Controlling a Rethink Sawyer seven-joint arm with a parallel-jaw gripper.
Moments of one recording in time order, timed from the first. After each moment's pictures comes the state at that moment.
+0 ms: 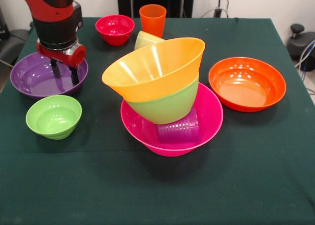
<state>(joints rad) -0.80 -0.40 0.26 1.51 -0.58 0.53 2.06</state>
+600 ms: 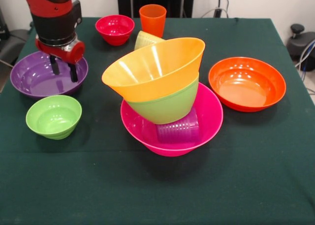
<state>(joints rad) -0.80 -0.43 0.26 1.53 -0.56 0.53 2.06</state>
